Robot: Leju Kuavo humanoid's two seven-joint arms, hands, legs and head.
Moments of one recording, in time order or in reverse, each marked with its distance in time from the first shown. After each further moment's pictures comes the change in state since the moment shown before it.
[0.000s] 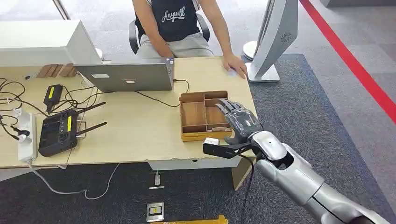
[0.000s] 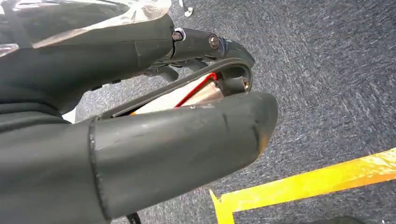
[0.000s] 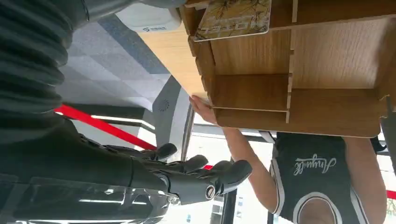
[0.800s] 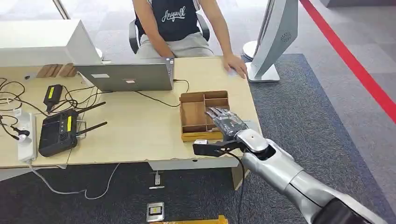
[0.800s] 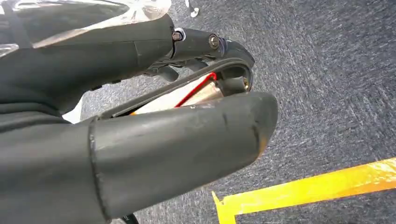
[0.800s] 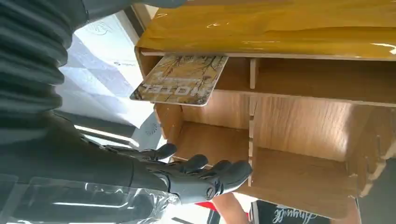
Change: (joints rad) left arm -0.002 0.000 0.000 0.000 0.008 0.018 0.021; right arm -0.115 0.140 0.098 0.306 -0.060 0.029 -0.072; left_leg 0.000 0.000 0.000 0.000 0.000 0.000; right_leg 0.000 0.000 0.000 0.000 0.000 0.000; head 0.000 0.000
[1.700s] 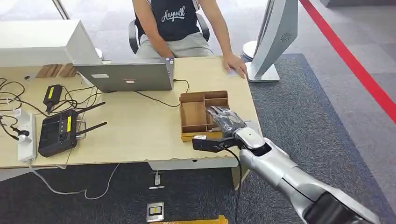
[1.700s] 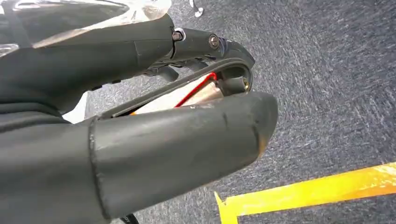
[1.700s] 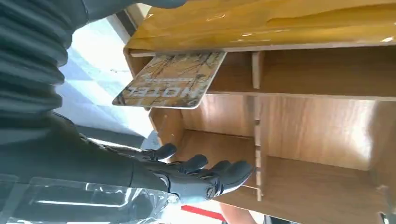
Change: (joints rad) left arm 0.001 0.000 0.000 0.000 0.003 0.009 0.013; right arm -0.041 0.048 0.013 0.147 -0.043 -0.059 0.007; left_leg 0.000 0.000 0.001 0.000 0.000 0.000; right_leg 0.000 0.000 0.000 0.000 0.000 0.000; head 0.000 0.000
